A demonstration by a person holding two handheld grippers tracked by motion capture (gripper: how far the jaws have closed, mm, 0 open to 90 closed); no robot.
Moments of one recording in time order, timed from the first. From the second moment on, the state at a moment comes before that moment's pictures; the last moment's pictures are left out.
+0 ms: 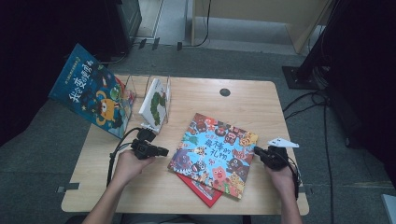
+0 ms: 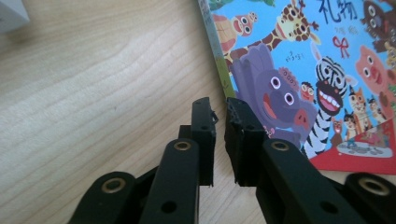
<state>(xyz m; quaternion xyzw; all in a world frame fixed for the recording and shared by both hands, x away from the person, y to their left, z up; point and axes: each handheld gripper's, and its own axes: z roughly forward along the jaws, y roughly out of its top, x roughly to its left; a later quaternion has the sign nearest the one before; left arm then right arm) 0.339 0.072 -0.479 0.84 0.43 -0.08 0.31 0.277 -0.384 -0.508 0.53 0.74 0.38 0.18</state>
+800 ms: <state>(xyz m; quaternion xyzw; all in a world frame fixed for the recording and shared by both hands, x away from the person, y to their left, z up) 0.304 0.076 -0.490 0.84 0.44 -0.09 0.31 0.308 -0.354 -0.508 0.52 0.74 0.38 0.18</state>
